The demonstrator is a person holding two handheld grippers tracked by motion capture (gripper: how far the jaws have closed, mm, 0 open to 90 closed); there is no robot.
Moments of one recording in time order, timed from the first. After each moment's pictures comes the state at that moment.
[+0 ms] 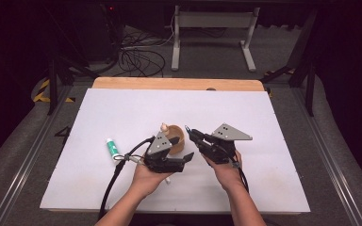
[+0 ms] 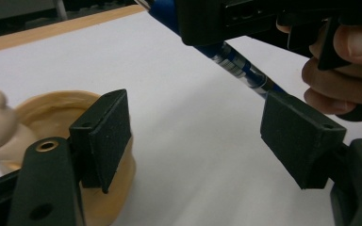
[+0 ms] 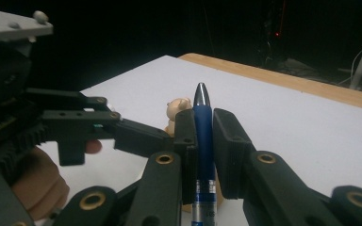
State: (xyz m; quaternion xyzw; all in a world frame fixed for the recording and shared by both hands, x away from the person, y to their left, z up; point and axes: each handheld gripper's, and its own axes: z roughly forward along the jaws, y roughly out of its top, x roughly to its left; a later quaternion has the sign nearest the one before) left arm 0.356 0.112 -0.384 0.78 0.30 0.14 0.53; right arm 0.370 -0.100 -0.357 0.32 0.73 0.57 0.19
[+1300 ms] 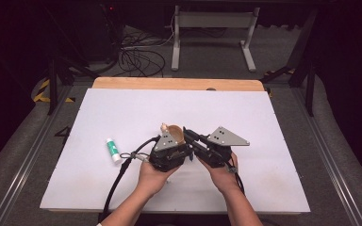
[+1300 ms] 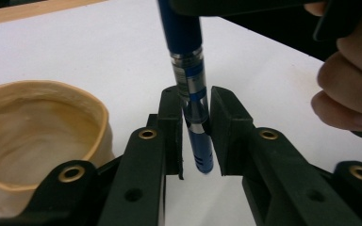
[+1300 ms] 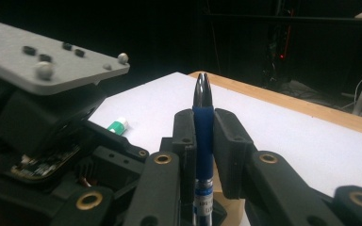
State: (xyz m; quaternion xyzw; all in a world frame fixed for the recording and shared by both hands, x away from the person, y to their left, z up) left arm 0.362 0.104 -0.386 0.79 0.32 0.13 0.51; right arm 0.356 -0.087 -0.351 0.29 0.72 0.59 0.21
